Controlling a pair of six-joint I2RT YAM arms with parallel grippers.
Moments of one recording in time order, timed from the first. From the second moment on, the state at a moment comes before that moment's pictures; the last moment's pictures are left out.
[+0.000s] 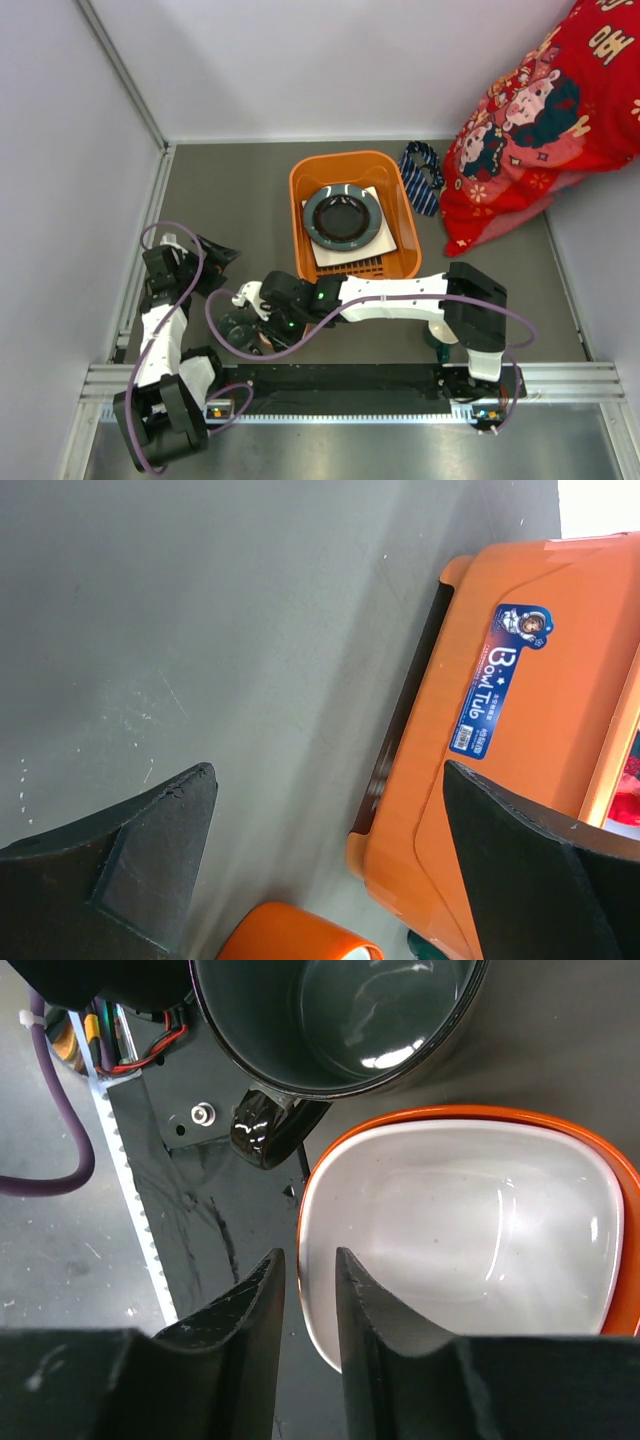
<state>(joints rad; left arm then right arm) 0.33 0.90 0.42 -0.22 0.53 -0.80 1.33 1.86 1.38 -0.43 -0.24 0.16</state>
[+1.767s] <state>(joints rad) 0.33 0.90 0.42 -0.22 0.53 -0.80 1.33 1.81 1.40 -0.44 -0.18 0.18</state>
